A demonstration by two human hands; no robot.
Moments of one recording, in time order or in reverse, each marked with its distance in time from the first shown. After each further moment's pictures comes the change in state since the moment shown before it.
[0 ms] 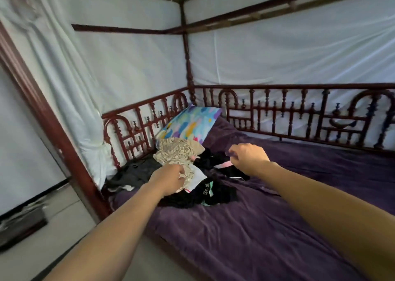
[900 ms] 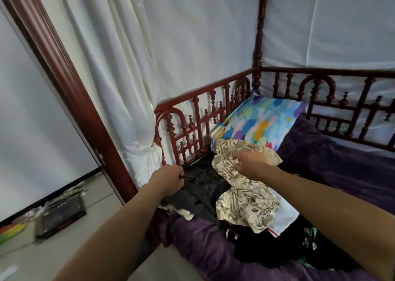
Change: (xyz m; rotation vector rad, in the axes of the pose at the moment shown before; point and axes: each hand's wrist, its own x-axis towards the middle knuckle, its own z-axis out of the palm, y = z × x) left_hand 0.255 -0.454 -0.026 0.092 -0.054 -0.176; right_hand 0.439 -0.281 0.238 -0.065 -0.207 -0.171
